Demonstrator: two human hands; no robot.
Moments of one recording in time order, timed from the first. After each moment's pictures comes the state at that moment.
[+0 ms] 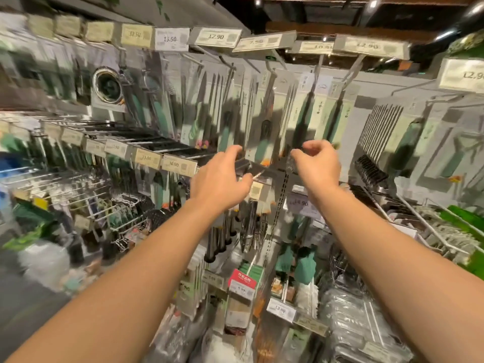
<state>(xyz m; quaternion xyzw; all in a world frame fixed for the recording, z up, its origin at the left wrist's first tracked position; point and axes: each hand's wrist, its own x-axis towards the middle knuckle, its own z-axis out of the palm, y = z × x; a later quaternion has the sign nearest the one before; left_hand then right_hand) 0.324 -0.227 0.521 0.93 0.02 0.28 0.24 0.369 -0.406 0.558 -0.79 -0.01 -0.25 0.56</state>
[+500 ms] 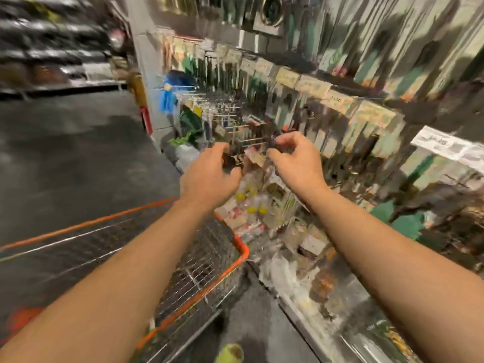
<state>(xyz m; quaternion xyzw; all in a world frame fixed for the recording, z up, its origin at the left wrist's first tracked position) 0.039 -0.161 0.394 0.88 0.32 0.27 0.23 0.172 -0.278 0.432 -0.82 -0.32 0.00 0.47</state>
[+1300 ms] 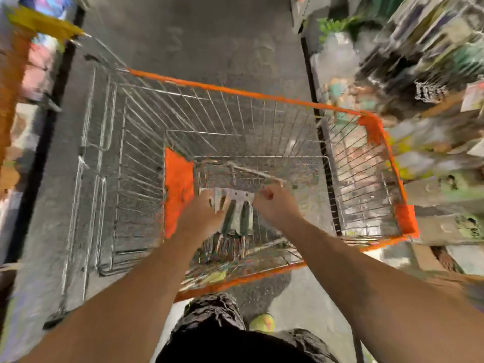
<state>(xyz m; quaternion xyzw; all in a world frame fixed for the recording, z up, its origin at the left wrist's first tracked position) -0.303 -0.067 0.053 0.61 0.66 0.02 0.44 -0.118 -0.094 0.114 -0.80 -0.43 0.41 0.10</state>
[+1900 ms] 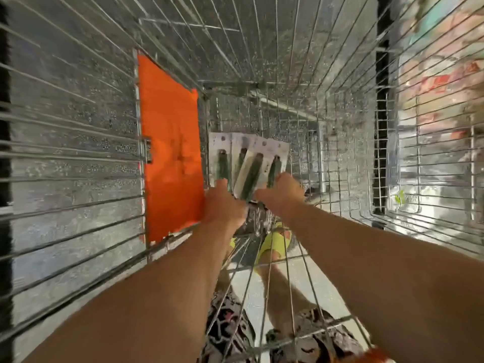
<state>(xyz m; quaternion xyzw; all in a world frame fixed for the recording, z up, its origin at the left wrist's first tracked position) -0.282 -0.093 -0.141 0.43 0.74 -0.01 0.52 -0.153 -0.078 -0.107 -0.83 -0.27 0.49 -0.03</state>
